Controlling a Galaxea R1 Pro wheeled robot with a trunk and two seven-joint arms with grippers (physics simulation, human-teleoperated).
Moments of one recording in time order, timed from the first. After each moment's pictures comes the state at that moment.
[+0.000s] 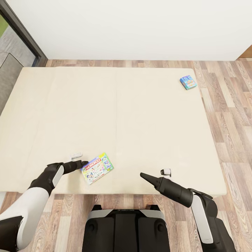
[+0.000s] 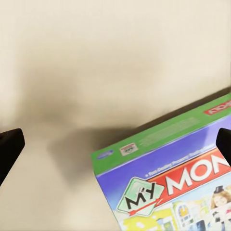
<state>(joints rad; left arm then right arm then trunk) -0.90 0.16 0.17 -0.54 0.11 0.48 -0.30 -0.30 0.07 -0.17 -1.57 -0.50 1.00 1.03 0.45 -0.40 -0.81</state>
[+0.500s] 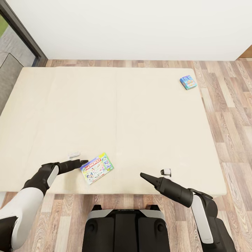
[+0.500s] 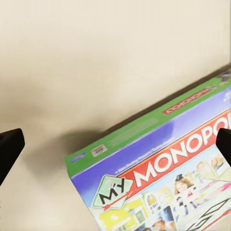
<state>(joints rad) -0.90 0.20 0.17 -0.54 0.11 0.49 -0.50 -0.30 0.07 -0.17 -1.57 -0.50 1.00 1.03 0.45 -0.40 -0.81</state>
